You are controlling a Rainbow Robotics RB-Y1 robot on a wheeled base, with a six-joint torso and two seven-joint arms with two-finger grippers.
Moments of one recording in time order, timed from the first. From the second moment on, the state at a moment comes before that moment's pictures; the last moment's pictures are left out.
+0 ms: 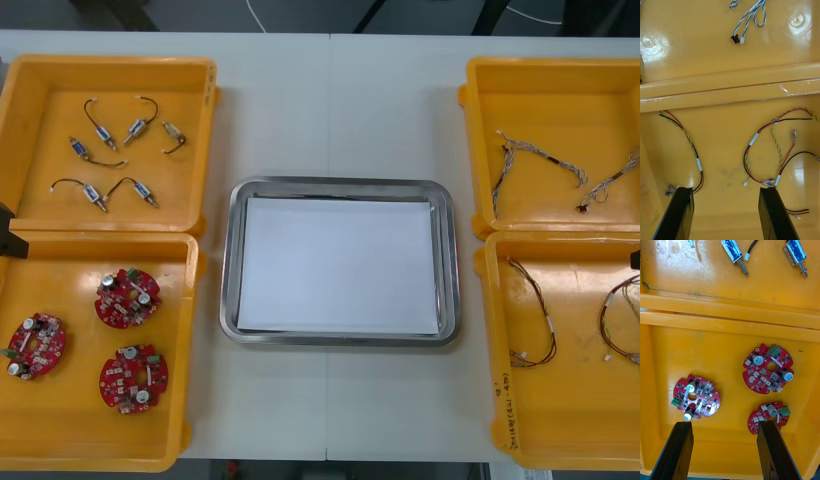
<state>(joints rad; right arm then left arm) -0.17 -0.69 -0.44 -2.13 -0.80 1.92 1.33 -0.22 0.94 0.28 -2.11 1.00 1.91 -1.08</state>
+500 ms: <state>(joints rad) -0.03 -0.72 -0.49 -2.22 -0.83 1.92 1.34 -0.08 1.02 0.28 -2.11 1.05 1.72 -1.14</state>
